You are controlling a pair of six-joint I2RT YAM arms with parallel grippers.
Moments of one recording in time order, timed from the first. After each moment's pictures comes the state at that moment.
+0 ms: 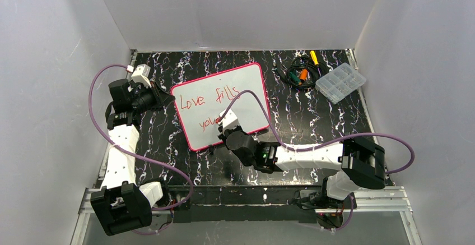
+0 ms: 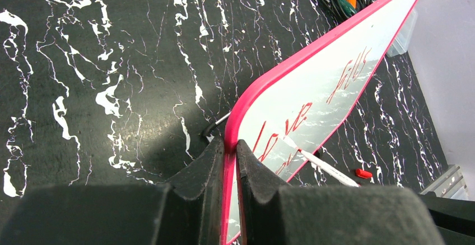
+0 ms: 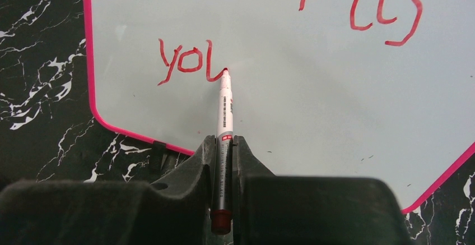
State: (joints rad) left arm 0.23 1.07 0.89 -0.35 0.71 -0.16; right arm 1.33 1.53 0.89 0.27 0.69 0.14
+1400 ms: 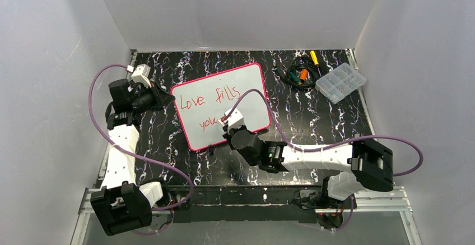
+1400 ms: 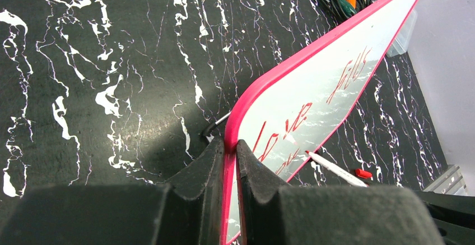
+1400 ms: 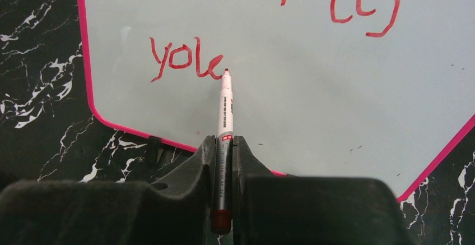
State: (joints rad) left arm 0.23 1.07 0.89 -0.35 0.71 -0.17; right arm 1.33 1.46 0.85 0.23 0.67 0.17
